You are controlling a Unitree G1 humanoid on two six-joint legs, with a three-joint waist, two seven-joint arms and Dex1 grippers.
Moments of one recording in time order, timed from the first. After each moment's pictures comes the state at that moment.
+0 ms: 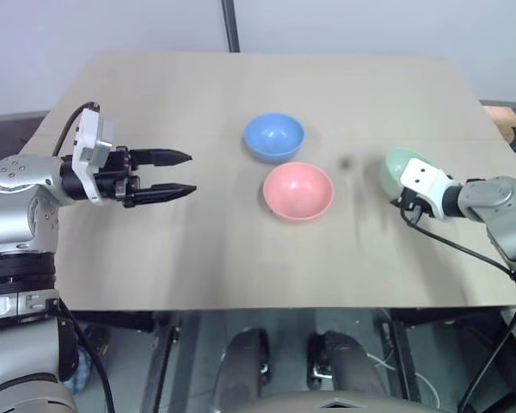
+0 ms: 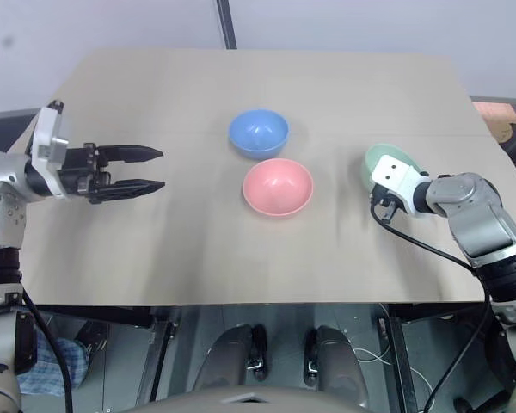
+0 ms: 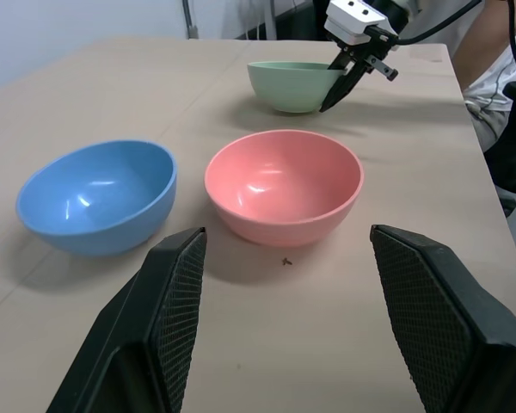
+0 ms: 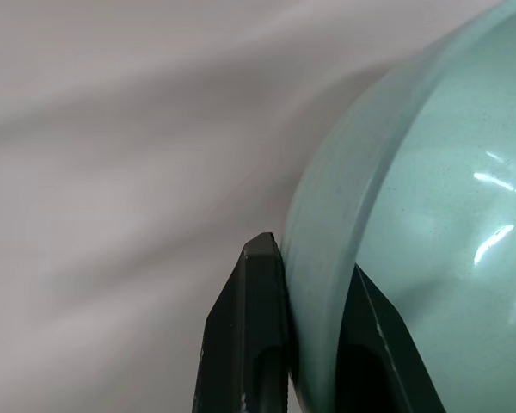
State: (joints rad) left arm -0.59 0.91 0.19 0.29 -0.52 0.24 -1.53; right arm -0.56 -0.88 0.28 -0.02 0.02 0.58 0.88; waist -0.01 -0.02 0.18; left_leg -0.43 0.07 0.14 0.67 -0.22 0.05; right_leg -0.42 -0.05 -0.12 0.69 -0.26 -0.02
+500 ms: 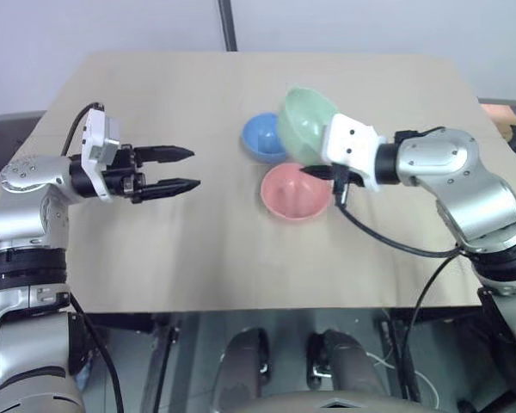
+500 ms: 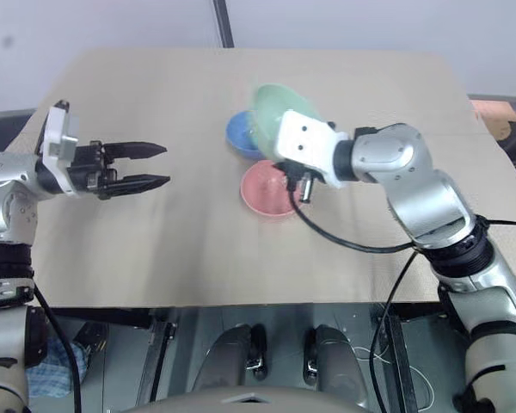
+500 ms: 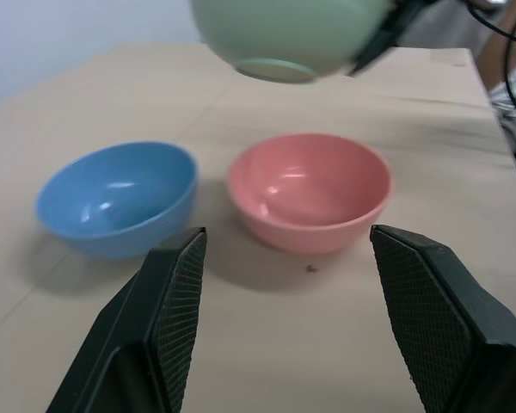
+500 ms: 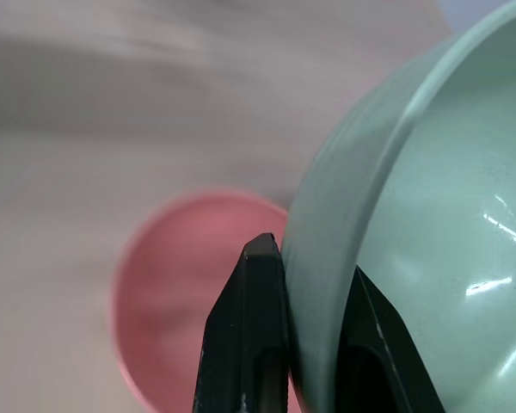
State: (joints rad) left arm -0.65 0.86 0.18 0.42 -0.47 0.17 -1.51; right arm -0.88 -0.60 0.40 -0.39 0.09 0.77 0.94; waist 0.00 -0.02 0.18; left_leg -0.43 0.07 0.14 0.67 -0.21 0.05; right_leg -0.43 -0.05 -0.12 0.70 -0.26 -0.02
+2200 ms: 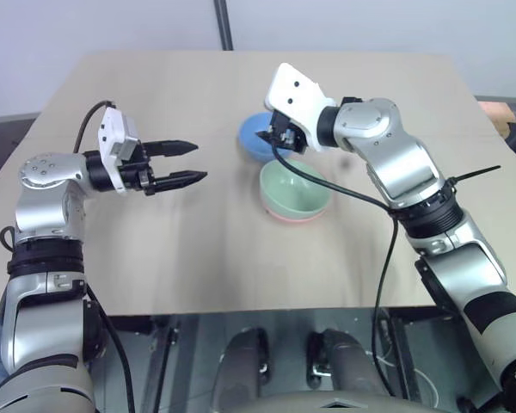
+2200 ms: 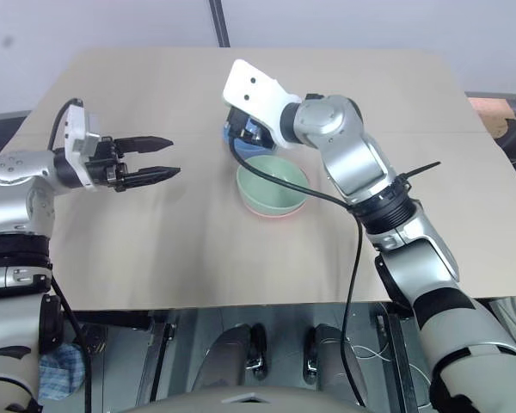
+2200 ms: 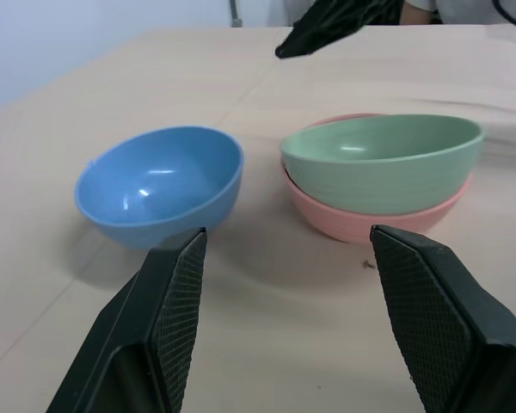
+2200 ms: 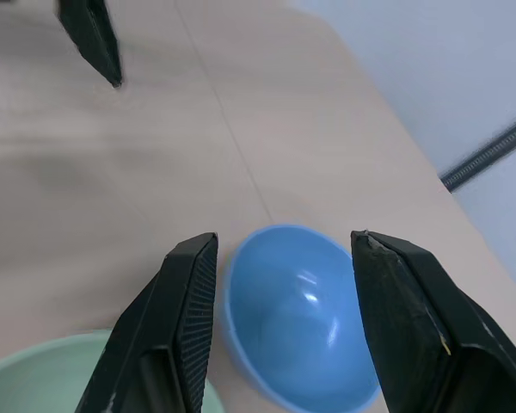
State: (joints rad) left arm -0.70 0.81 0.15 0.50 -0.39 0.08 -1.44; right arm -1.11 -0.28 0.39 0.10 -0.02 0.58 0.74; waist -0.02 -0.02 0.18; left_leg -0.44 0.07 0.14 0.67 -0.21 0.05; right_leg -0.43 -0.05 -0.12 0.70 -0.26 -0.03
